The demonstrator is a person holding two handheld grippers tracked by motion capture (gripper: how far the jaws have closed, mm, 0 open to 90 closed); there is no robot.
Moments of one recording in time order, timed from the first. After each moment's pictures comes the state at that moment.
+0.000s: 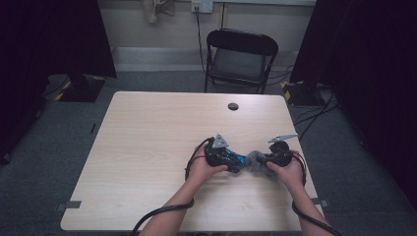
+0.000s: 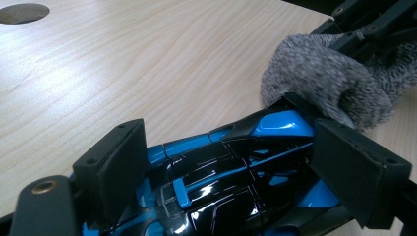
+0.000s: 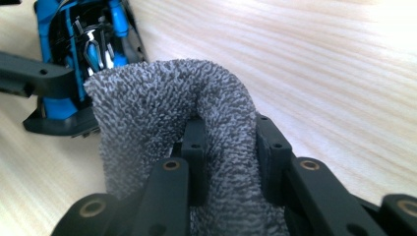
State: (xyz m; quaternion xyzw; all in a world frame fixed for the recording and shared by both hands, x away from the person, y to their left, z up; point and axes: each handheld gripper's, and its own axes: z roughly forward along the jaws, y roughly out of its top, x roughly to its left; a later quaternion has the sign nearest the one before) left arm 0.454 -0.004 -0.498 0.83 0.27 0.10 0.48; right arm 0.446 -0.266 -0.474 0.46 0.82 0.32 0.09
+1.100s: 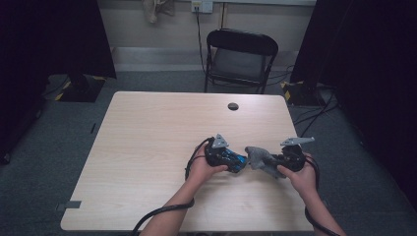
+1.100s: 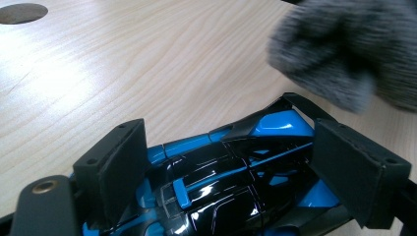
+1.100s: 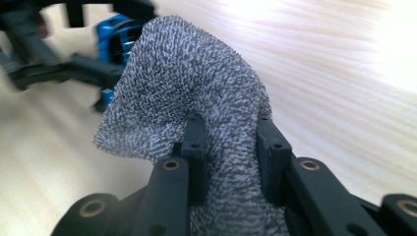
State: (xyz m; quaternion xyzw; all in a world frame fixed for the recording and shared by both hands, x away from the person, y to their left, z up) left arm 0.455 -0.004 -0.498 0.83 0.27 0.10 0.48; right arm 0.412 -0.287 -0.446 0.42 0.82 0.38 0.10
